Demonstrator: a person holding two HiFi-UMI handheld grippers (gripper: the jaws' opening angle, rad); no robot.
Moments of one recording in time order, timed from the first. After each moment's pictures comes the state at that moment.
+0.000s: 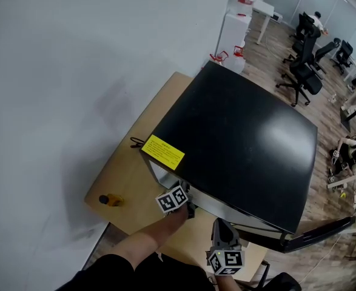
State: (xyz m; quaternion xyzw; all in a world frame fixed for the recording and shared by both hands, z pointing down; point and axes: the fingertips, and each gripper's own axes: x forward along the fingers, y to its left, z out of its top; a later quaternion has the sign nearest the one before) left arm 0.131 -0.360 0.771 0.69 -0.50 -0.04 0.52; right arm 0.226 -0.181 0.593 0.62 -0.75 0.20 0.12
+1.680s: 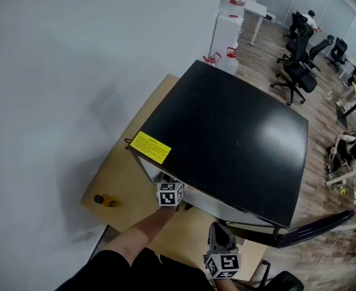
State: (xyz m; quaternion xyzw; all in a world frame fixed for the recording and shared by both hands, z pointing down) left arm 0.134 -0.394 0.754 0.82 -0.49 0.12 0.27; right arm 0.235 -0.156 0.598 0.62 -0.75 0.19 0.12
